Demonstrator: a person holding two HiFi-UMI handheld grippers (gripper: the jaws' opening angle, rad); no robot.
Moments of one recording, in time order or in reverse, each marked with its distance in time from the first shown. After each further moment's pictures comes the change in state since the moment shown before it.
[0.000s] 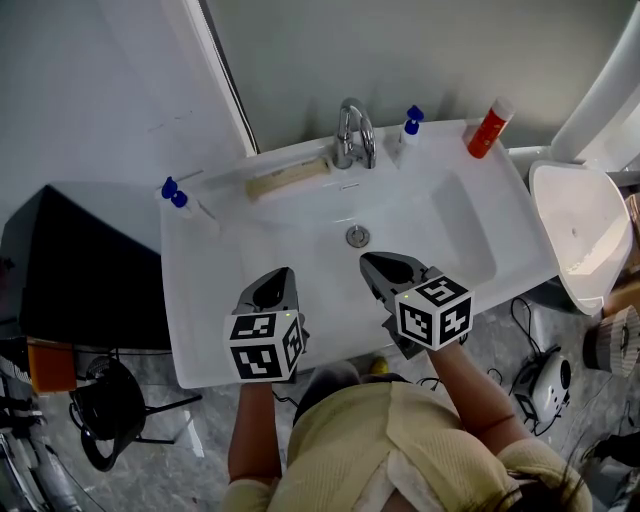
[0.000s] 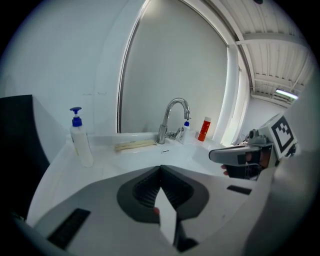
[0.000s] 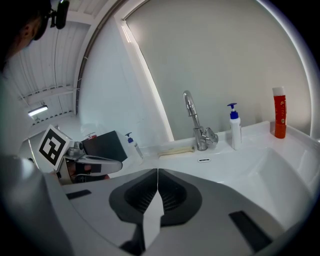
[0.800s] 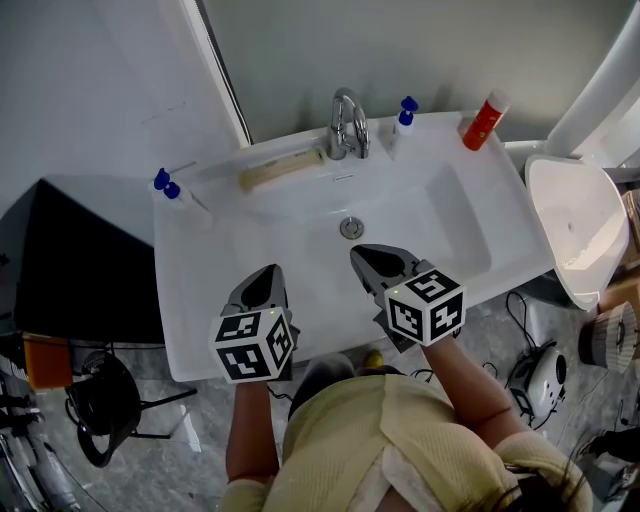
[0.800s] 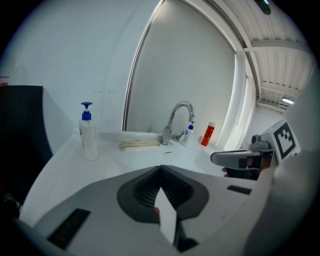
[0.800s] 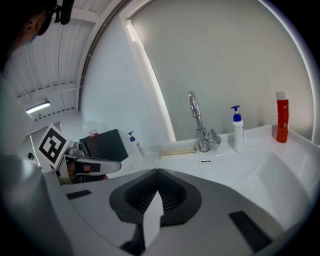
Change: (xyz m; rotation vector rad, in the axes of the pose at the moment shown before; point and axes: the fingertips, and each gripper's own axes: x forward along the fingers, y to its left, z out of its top) left arm -0.009 0.008 -0.008 -0.087 -0.035 0.028; right arm 0.001 0.006 -0.001 -0.038 0.000 0.009
